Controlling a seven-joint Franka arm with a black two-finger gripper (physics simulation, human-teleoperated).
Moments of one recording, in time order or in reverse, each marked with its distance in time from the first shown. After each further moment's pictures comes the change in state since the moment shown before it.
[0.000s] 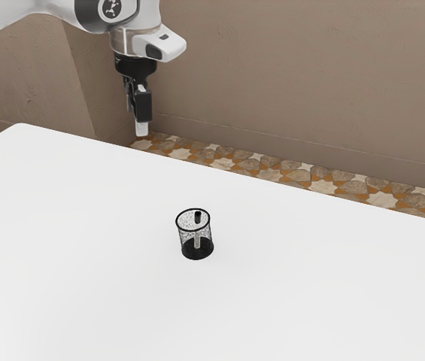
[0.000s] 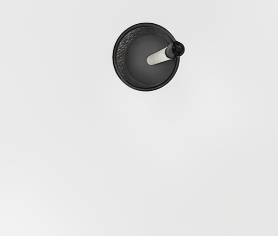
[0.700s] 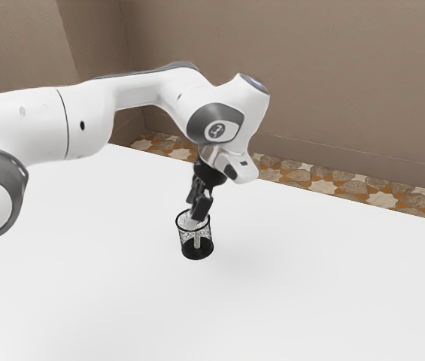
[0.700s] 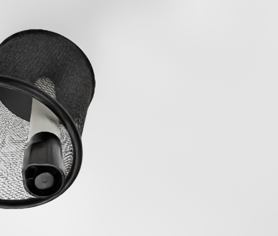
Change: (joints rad) arm -0.275 0.395 0.050 -0.004 0.232 -0.004 0.006
